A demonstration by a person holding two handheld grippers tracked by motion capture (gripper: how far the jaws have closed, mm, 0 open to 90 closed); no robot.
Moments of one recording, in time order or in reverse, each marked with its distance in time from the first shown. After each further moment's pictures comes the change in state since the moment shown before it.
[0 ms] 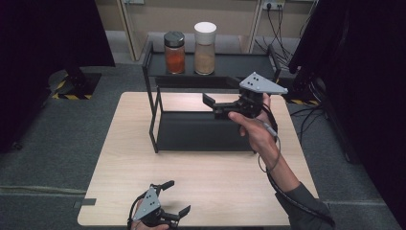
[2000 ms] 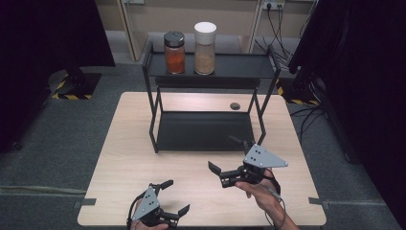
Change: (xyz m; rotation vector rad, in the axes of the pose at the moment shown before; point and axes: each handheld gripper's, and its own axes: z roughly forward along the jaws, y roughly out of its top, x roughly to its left) left arm 0.000 -0.001 -0.002 -0.009 0.014 0.007; right arm 0.039 -0.127 -0.070 0.018 0.094 -0.046
